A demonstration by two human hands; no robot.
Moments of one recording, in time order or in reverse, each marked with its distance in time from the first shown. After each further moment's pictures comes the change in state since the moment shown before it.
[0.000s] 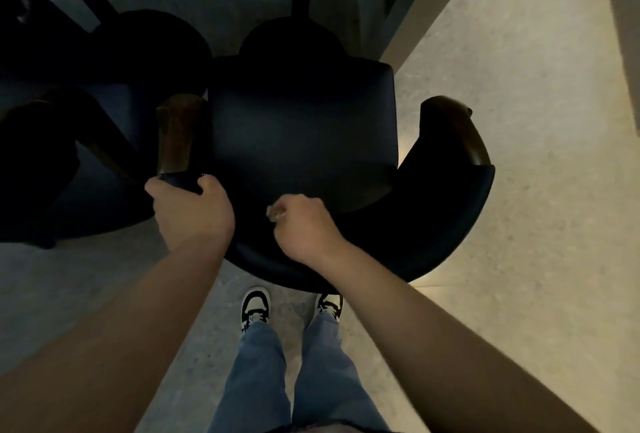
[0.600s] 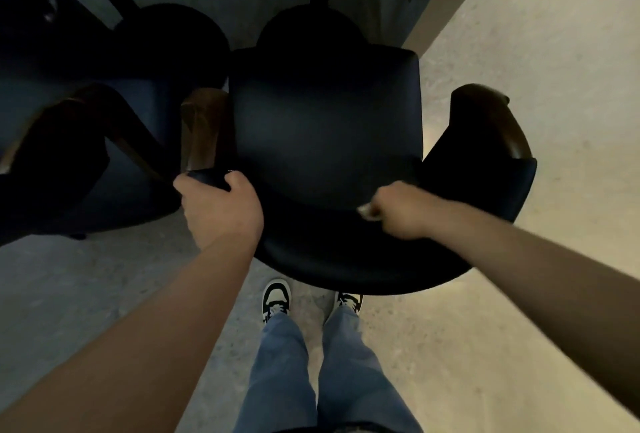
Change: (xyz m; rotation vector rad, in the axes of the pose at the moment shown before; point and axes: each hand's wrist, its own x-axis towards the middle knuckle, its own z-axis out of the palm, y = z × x) left_hand -0.001 0.002 0.001 0.029 0.008 -0.008; right_hand 0.017 0.074 -0.063 -0.608 -0.288 -0.020
